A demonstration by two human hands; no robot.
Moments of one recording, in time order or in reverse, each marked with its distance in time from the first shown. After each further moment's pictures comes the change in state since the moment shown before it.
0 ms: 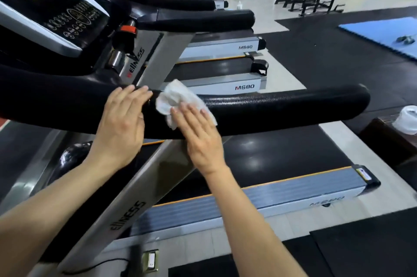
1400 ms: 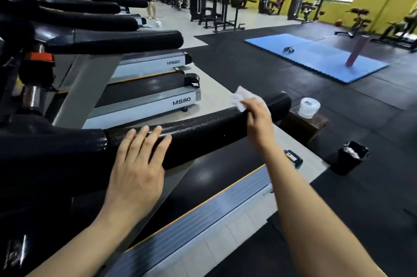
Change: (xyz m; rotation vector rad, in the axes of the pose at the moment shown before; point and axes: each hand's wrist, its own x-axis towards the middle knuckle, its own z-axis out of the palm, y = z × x) left_hand 0.019 0.064 0.037 -0.088 -0.028 0.234; right_hand 0.011 0.168 -0.137 -0.226 0.056 0.676
